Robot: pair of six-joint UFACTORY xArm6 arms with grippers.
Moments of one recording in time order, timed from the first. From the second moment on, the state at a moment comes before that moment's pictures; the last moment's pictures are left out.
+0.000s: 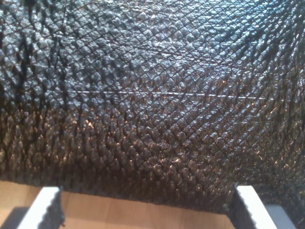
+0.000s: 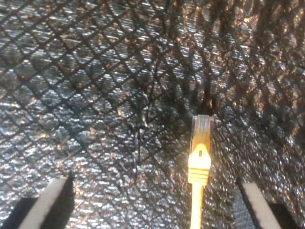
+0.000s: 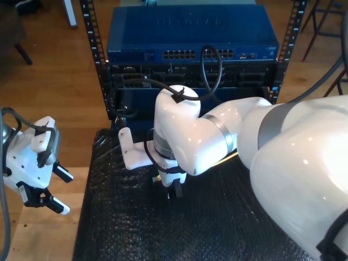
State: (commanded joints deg) left arm 23.0 -12.7 -46.4 -27.4 81.3 -252.7; right arm 37.8 13.0 -59.3 -1.6 38.6 -66.4
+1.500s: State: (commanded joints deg) left arm 23.0 -12.3 -46.4 -27.4 81.3 -252.7; right arm 37.3 17.2 -62.6 -8.7 36.5 -64.3
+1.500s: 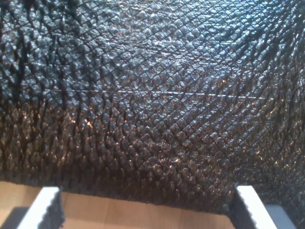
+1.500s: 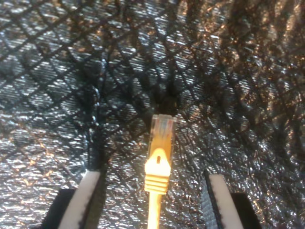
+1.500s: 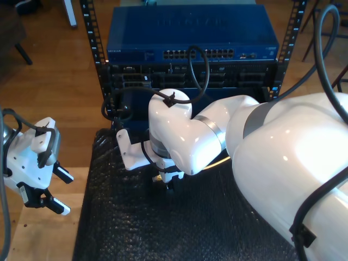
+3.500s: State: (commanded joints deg) left arm 23.0 -12.3 -46.4 -27.6 81.3 -252.7; right arm 39.1 16.9 -61.6 -17.5 36.4 -55.7
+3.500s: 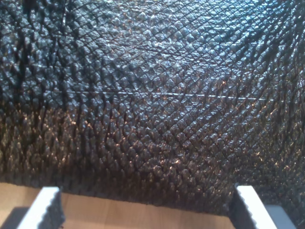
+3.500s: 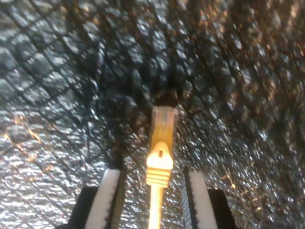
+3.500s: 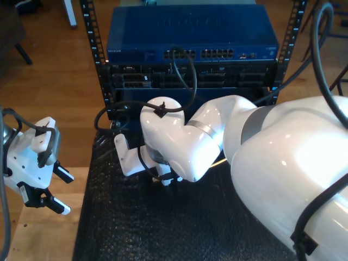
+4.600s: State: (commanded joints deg) left arm 23.0 -12.2 -46.4 -27.6 81.3 -252.7; right arm 39.3 17.5 -61.6 -17.7 36.3 -55.4
